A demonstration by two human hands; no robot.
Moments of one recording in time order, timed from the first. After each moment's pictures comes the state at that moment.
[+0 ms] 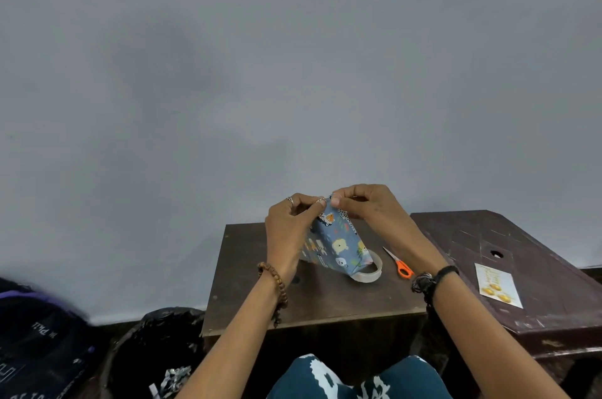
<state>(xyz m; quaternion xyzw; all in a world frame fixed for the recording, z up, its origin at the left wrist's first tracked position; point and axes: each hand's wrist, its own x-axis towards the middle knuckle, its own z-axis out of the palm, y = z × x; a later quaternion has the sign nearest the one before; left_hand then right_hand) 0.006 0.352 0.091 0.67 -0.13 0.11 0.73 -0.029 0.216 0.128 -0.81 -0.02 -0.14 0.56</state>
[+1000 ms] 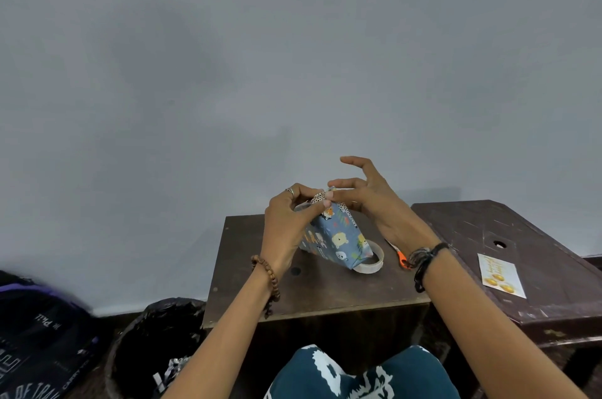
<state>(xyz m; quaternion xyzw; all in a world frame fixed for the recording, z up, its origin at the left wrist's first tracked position) 0.012 0.359 0.086 0.68 -0.18 0.07 0.71 -0.009 0.215 0.123 -0.74 0.00 -0.07 0.67</state>
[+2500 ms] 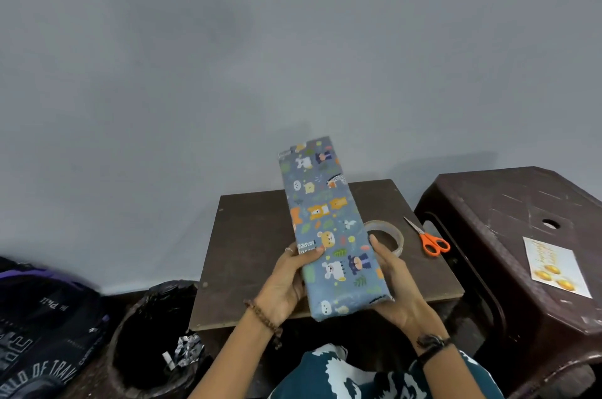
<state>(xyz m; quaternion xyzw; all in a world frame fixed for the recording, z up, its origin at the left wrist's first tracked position) 0.060 0.347 -0.048 0.49 0.04 -0.28 0.82 0.004 0.187 -0.045 -0.35 0.08 0.12 0.92</state>
